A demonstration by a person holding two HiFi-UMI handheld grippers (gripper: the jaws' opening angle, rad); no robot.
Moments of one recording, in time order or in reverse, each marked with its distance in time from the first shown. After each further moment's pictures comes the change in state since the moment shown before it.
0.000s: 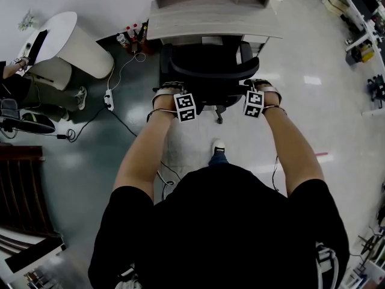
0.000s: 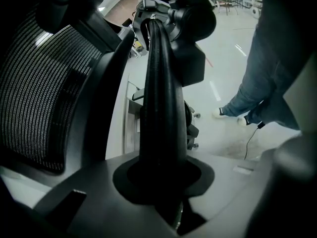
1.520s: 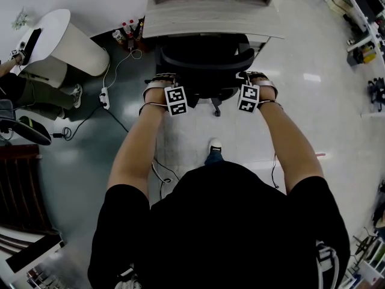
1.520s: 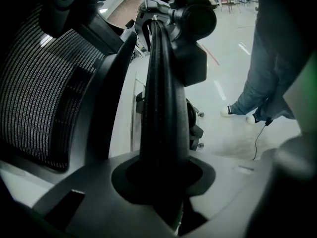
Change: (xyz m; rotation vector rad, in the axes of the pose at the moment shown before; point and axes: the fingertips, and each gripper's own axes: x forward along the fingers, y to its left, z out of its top) left arm 0.029 0.062 -0.020 -0.006 -0.007 0.050; right arm 0.035 -0.060 0.011 -0.010 -0.011 -0.040
